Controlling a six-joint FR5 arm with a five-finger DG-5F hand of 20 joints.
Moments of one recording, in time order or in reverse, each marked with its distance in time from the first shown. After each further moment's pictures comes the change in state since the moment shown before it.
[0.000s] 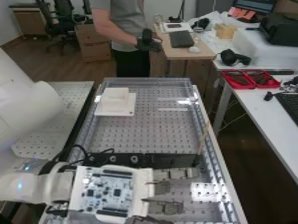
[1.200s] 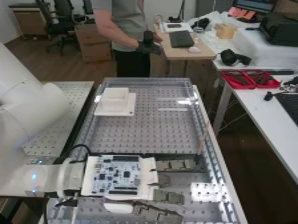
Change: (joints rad) arm 0.026 -0.015 -0.011 0.020 -0.037 -0.191
